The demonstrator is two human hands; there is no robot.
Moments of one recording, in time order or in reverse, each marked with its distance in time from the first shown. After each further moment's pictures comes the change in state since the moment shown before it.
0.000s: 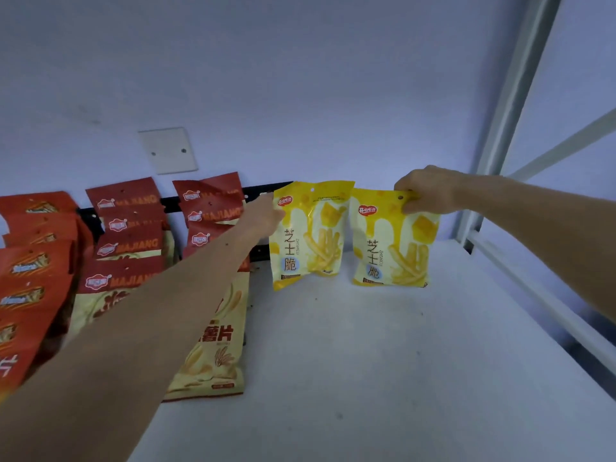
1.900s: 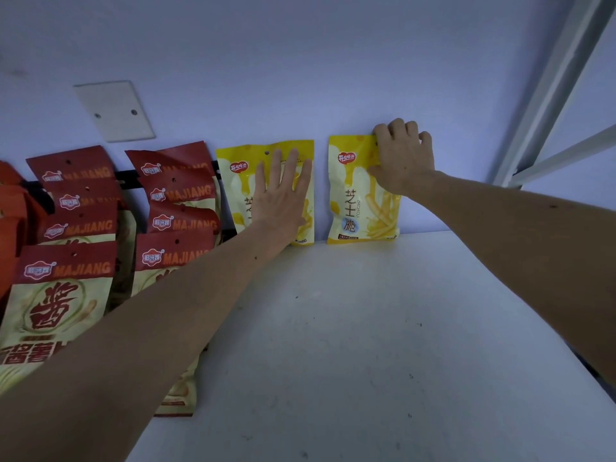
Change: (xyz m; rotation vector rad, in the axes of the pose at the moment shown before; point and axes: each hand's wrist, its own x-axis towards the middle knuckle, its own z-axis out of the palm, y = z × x) left_hand 0.035 0.026 0.091 0.924 0.221 0.206; right_hand 0.131 0.026 0.076 -0.045 0.514 0.215
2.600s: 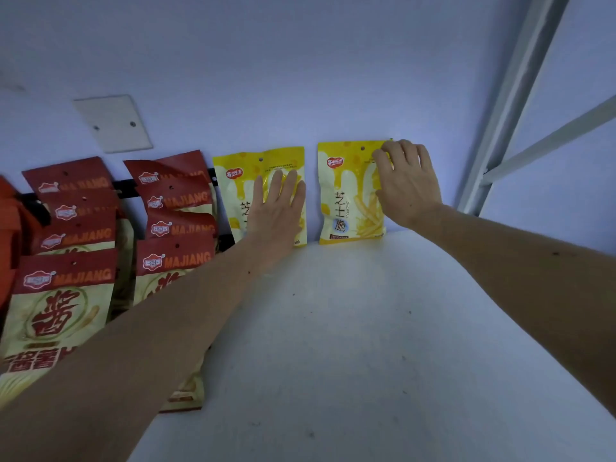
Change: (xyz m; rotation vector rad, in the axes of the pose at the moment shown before) left_hand -0.030 -0.003 -0.011 0.043 0.046 0.125; right_hand -0.067 0.010 -0.010 -0.224 0.230 -0.127
